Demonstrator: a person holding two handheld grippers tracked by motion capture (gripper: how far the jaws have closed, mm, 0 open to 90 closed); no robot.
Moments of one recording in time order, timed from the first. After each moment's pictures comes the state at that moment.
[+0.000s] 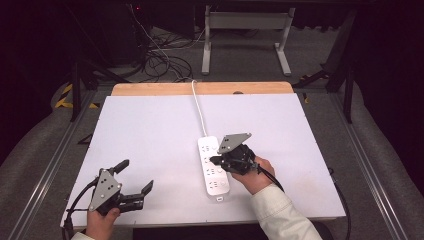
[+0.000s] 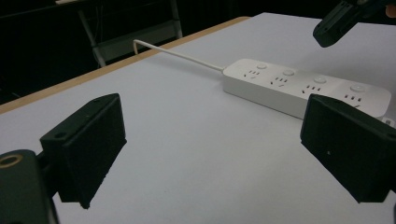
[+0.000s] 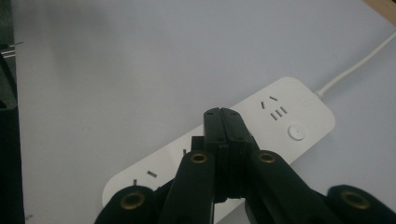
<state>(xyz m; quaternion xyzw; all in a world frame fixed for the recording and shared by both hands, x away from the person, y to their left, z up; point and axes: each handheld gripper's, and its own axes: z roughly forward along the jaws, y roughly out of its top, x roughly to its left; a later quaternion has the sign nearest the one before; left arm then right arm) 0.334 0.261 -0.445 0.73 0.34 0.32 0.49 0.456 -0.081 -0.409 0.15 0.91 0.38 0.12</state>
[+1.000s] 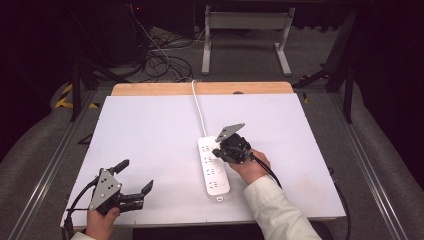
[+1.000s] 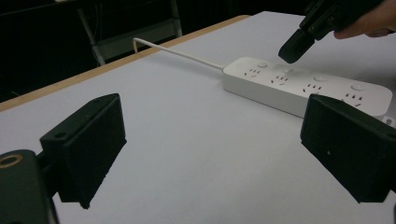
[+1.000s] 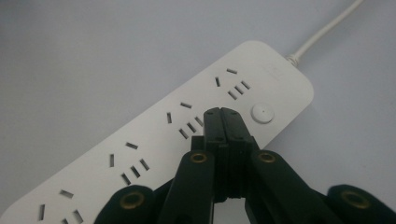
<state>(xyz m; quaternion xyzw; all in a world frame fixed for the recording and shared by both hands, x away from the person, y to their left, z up) 0.335 0.261 -0.446 0.73 0.34 0.32 0.49 0.500 -0.076 -0.437 0.21 0.91 0.33 0.11</state>
